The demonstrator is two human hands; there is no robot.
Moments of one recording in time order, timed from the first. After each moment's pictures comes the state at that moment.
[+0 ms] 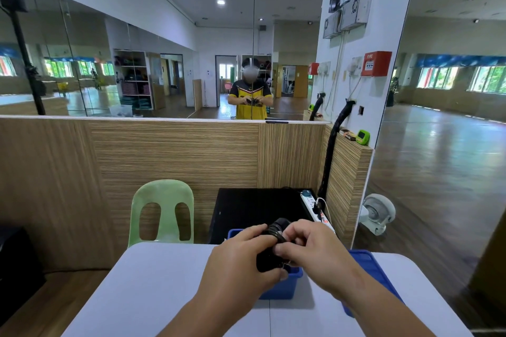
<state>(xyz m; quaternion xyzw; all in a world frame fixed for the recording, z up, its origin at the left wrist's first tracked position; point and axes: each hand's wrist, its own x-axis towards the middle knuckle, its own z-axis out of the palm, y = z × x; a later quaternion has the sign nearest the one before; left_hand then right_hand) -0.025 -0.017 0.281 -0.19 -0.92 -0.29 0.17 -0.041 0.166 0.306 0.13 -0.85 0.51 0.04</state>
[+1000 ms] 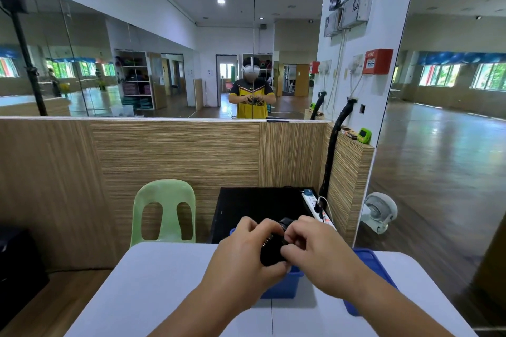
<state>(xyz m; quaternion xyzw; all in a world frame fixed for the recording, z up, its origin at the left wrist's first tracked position) -0.025 -0.011 0.294 -0.18 -0.93 -0.29 0.15 -0.031 0.166 0.319 0.17 -0.92 0.34 0.10</state>
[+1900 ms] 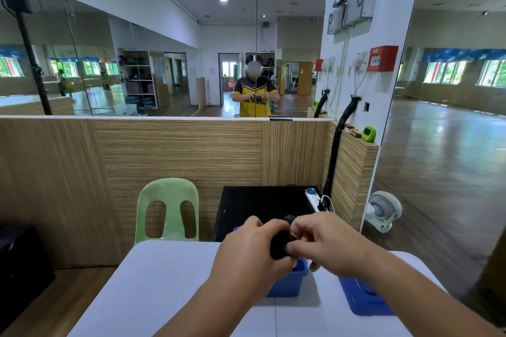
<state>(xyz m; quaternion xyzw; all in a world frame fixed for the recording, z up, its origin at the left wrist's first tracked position) -0.030 -0.001 0.299 -0.15 -0.95 -0.23 0.17 -0.045 0.181 0.339 0.22 -0.91 0.35 -0.03</state>
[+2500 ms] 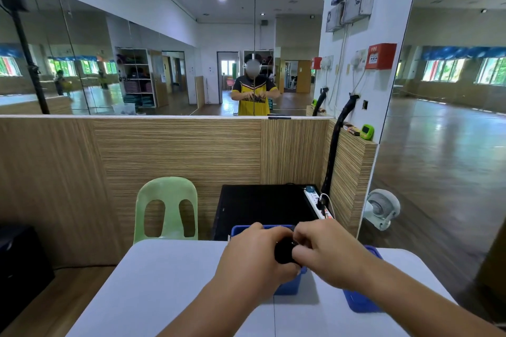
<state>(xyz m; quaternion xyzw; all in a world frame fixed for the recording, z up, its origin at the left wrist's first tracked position) -0.030 0.007 0.295 -0.15 -0.95 -0.24 0.12 -0.047 0.182 0.316 0.21 -0.94 0.24 0.07</state>
